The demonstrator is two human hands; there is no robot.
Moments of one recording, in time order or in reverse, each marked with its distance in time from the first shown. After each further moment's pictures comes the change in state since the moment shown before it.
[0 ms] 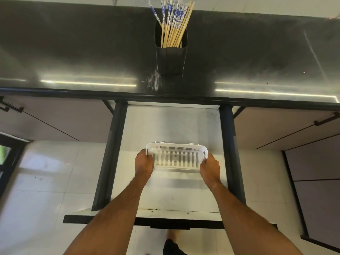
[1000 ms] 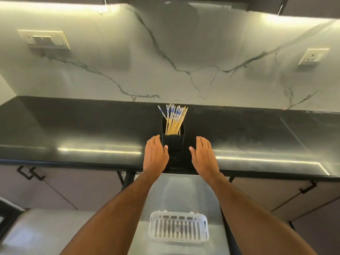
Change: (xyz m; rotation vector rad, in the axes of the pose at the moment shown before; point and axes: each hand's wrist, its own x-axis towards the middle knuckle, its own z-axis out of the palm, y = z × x) left_hand 0.016 0.286 -0.107 0.253 0.288 0.742; right_hand 0.044 -0.283 -0.142 -0.304 0.360 -0.709
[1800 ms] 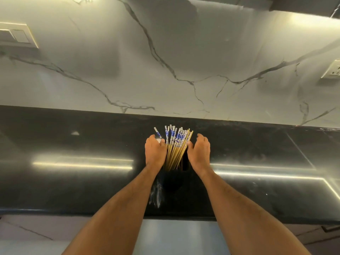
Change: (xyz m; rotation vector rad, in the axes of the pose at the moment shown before) left_hand 0.205 -0.013 0.069 -0.407 -0.012 -0.334; right_hand 0.196 -0.008 0.070 0.300 0.111 0.308
